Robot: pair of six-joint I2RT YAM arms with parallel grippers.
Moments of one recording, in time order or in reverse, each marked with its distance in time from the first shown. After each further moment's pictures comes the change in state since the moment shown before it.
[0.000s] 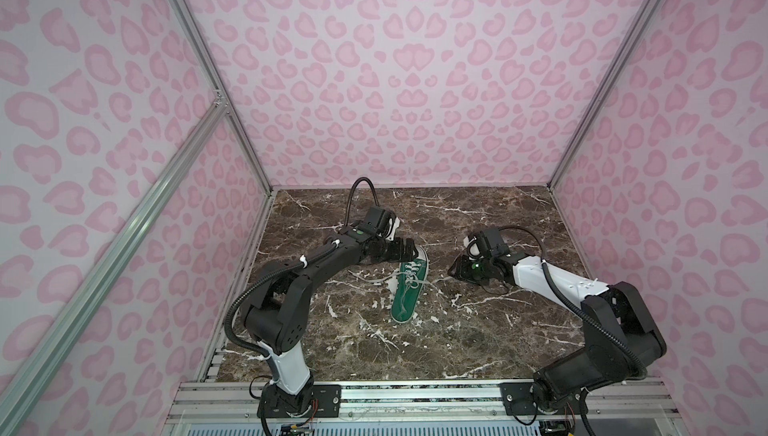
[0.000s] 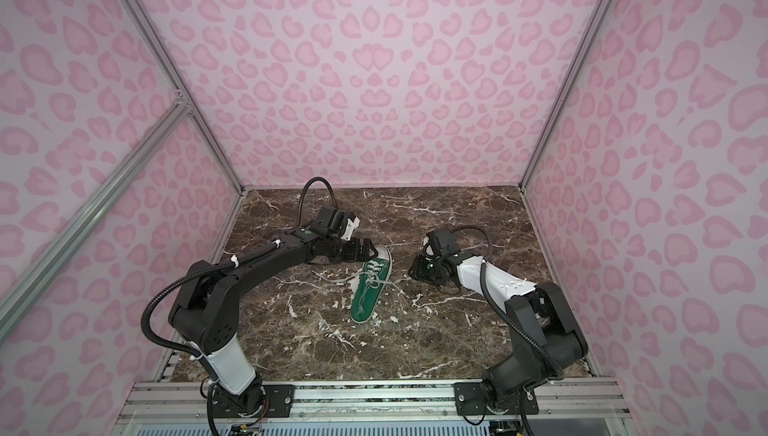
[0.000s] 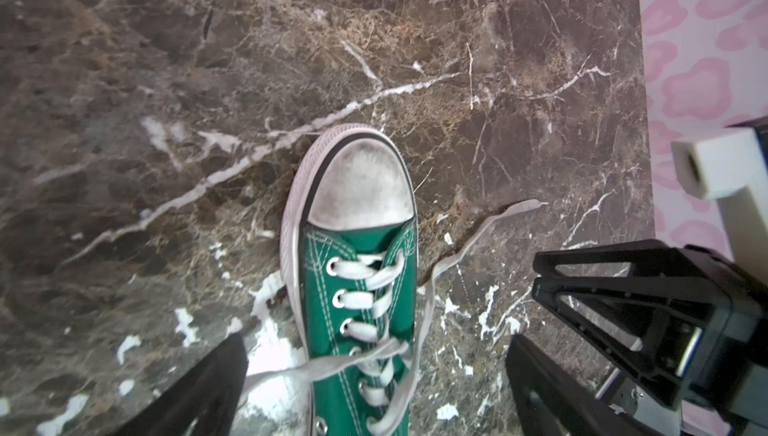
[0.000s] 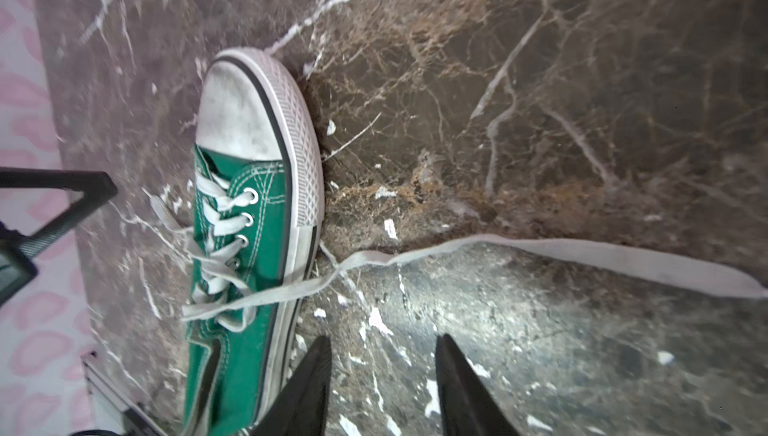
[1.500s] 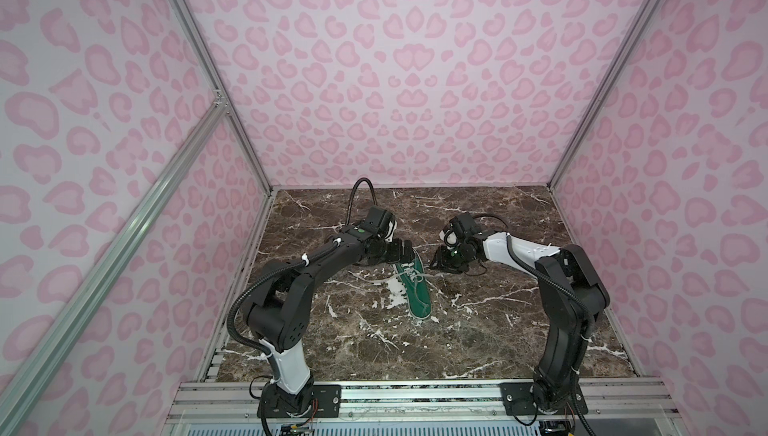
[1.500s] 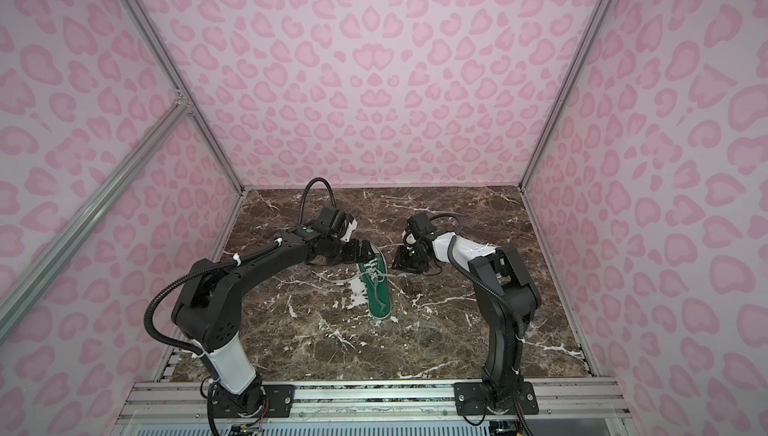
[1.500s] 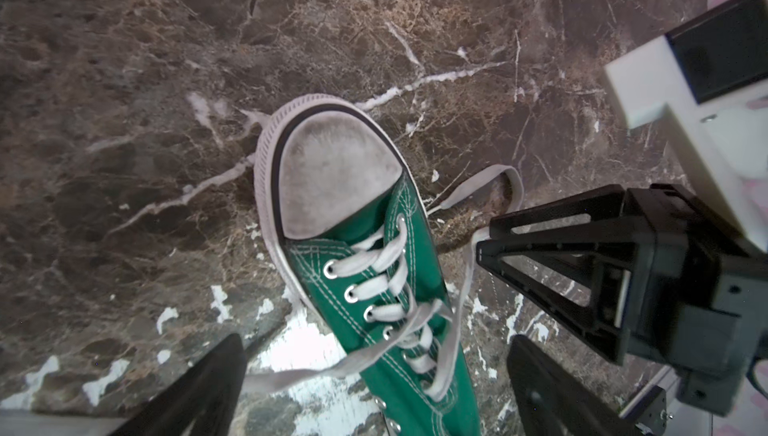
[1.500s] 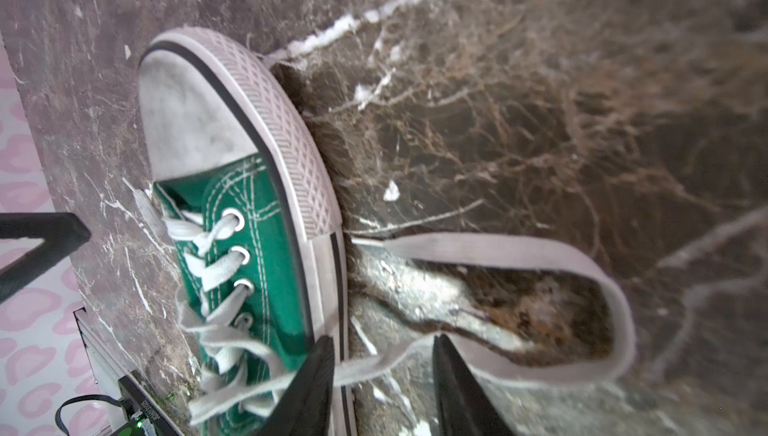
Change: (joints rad) left arm -0.002 0.089 0.082 -0.055 -0.052 -0.006; right arm 0.018 0.360 0.295 -0.044 -0.146 -0.037
